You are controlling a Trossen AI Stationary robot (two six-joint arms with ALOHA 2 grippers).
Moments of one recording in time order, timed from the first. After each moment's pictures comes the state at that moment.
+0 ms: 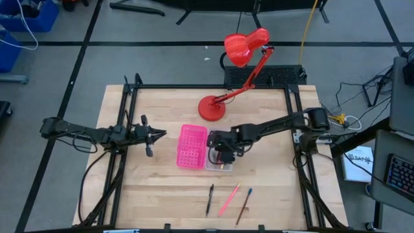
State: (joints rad) left arm -0.14 0.33 0.01 0.24 -0.37 0.05; right arm 0.05 1.83 1.19 -0.46 0.01 -1.34
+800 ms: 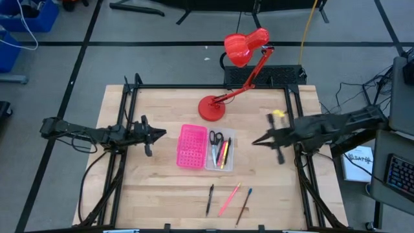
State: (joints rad) left arm -0.14 0.33 0.01 0.28 -0.37 -0.10; right arm 0.26 0.79 0.80 -0.35 0.11 -0.18
